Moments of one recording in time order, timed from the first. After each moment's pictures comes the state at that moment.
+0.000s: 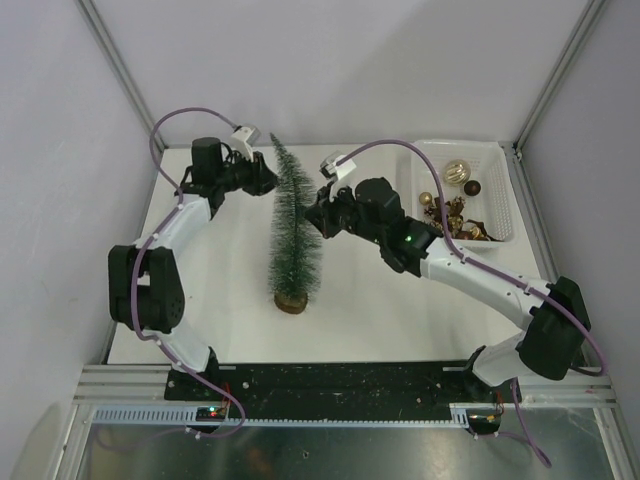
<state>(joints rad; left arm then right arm) -0.10 1.66 1.26 -0.04 0.69 0.00 0.86 1.45 1.24 0.03 -0.08 0.20</state>
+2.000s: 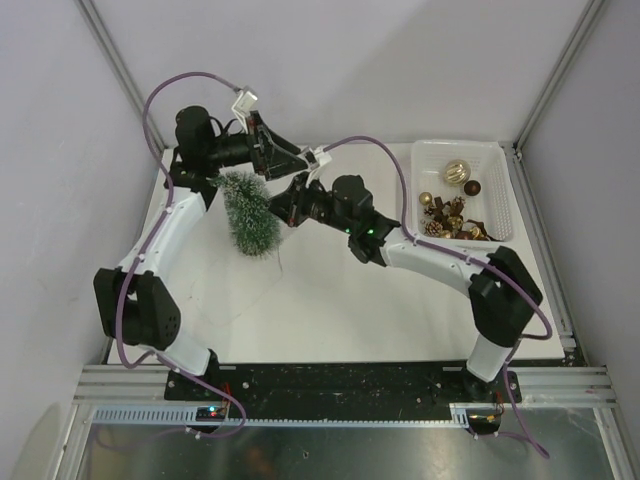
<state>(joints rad) -0.17 1.57 1.45 0.11 1.15 -0.42 0.86 1.70 1.32 0.45 -0.25 0.53</state>
